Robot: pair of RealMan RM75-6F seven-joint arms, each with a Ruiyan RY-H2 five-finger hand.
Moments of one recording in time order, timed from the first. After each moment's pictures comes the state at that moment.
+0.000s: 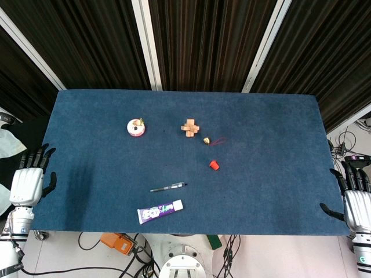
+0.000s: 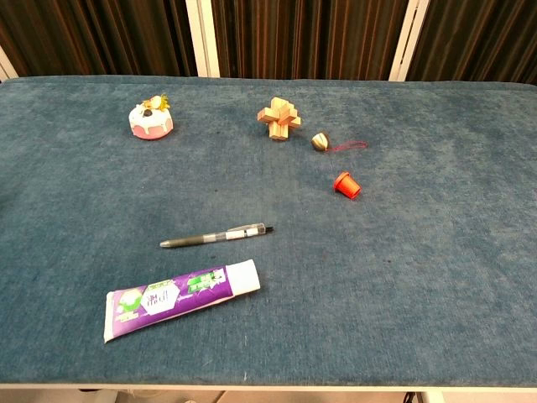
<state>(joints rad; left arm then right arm) -0.17 -1.20 -0.07 -1.54 1.42 1.39 0.04 0.01 -1.11 0.06 -1.64 -1.49 1.52 -0.07</state>
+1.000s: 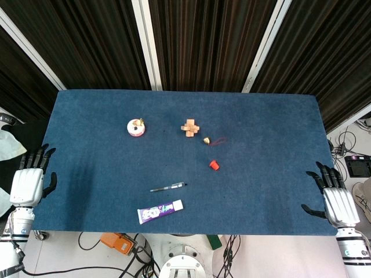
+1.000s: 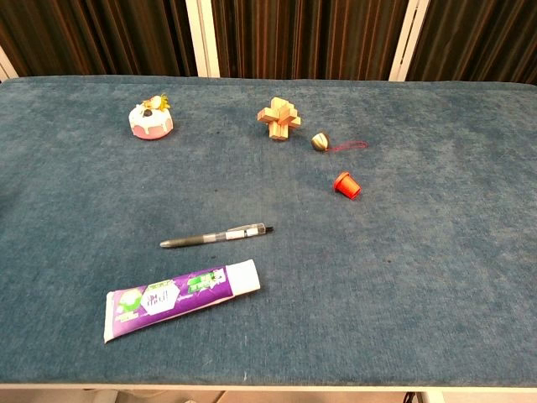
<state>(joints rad) -0.17 -1.20 -0.07 -1.56 1.42 1.39 0.05 0.08 -1.14 0.04 -1.65 -1.52 1.40 -0.01</state>
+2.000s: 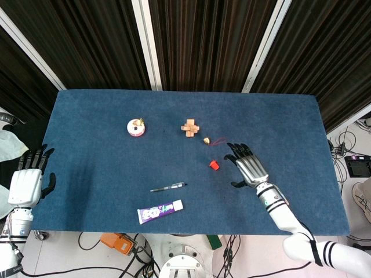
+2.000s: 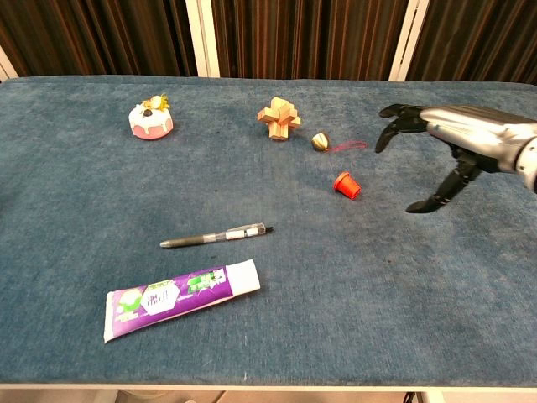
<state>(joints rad) -0.16 -1.19 -0.07 -1.57 1.42 1.40 0.04 0.54 -1.51 0.20 -1.50 -1.30 0.91 -0.25</state>
